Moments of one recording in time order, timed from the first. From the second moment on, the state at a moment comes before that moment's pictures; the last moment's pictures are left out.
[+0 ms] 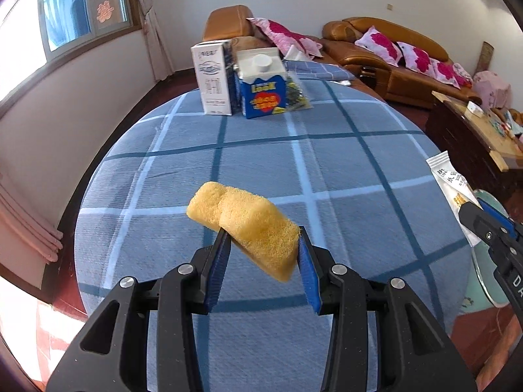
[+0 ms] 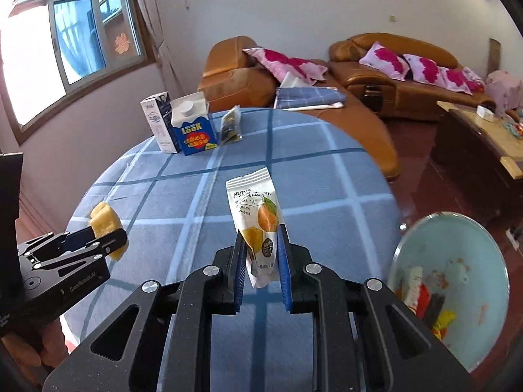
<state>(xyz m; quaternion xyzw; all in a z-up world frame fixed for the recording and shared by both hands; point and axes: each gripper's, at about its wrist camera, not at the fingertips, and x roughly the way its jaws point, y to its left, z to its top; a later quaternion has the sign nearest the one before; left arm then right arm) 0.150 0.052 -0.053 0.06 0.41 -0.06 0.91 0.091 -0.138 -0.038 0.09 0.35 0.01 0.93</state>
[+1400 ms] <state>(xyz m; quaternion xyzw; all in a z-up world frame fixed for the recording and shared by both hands) 0.085 -0.074 -0.042 0.12 0.39 -0.15 0.90 -0.010 -0.232 -0.039 0.16 0.32 -0.10 0.93</state>
